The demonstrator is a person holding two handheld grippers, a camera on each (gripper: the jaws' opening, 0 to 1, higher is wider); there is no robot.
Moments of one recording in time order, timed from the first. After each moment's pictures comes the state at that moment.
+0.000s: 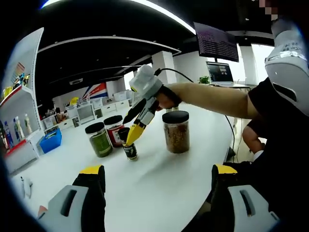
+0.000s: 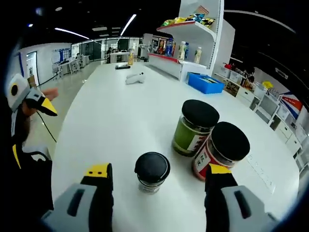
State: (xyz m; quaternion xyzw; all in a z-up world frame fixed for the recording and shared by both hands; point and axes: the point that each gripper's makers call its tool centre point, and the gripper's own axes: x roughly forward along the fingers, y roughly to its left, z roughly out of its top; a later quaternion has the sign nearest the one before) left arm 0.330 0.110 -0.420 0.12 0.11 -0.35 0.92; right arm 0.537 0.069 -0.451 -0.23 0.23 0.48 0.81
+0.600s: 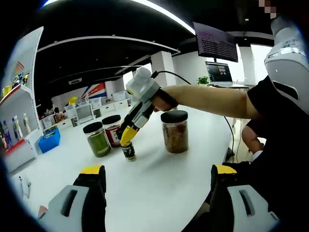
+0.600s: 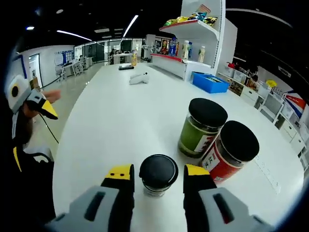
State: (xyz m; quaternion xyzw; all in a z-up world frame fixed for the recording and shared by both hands) left arm 0.329 0.105 -0.422 0.12 0.11 -0.36 0.92; right arm 0.532 0.078 -0.456 -0.22 0.22 0.50 0.81
